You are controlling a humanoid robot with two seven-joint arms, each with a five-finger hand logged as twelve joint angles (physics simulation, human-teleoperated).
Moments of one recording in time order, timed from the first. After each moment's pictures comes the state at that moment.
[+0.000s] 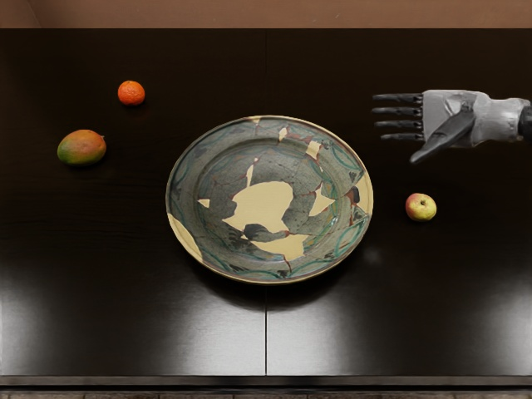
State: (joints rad) left arm 0.00 0.00 -0.12 -0.22 0.04 -0.13 0.11; right arm 0.92 -0.72 0.73 1.01 -0.03 0.61 -0.60
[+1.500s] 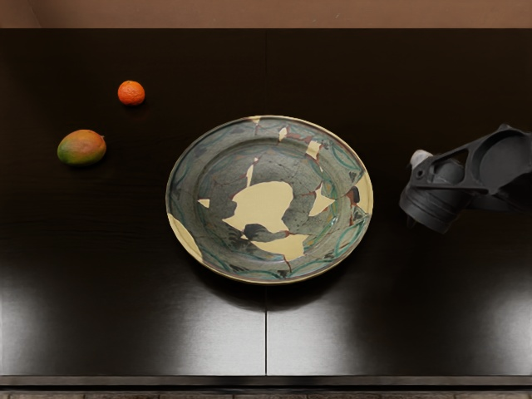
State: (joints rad) left arm 0.00 0.00 -0.12 -0.22 0.04 -0.13 0.11; right arm 1.71 -0.28 -0.82 1.41 -0.03 -0.61 -0.61
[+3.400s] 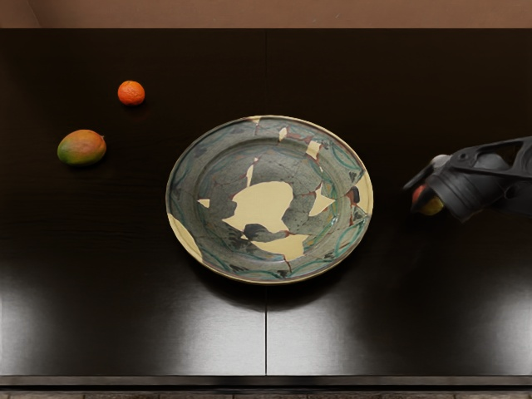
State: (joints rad) left arm 0.00 0.00 -0.12 -0.22 0.04 -0.13 0.11; right arm 1.55 -0.50 -0.54 1.38 -0.03 -0.61 -0.61
